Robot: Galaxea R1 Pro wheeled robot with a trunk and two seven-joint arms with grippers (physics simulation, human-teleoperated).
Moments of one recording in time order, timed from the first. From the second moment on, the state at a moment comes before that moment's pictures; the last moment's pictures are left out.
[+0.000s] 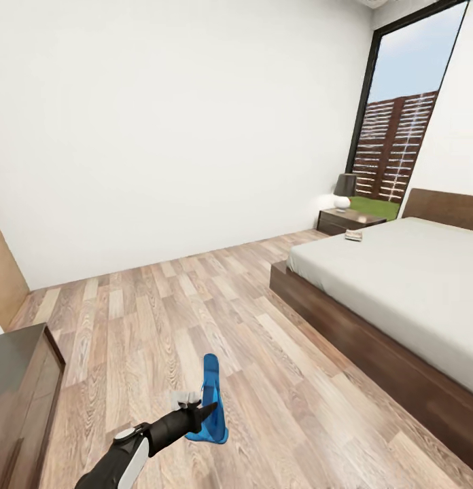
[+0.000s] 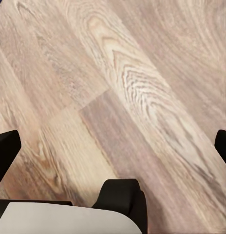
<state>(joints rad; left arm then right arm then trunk) -0.40 -0.03 0.01 -0.63 0.21 0.12 -0.75 0.00 -0.27 -0.16 -0.50 -0.20 0.07 0.53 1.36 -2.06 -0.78</state>
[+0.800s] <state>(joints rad) -0.40 -0.03 0.01 -0.64 0.21 0.12 -0.75 0.00 -0.27 -0.16 -0.50 -0.20 0.07 0.53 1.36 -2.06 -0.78</state>
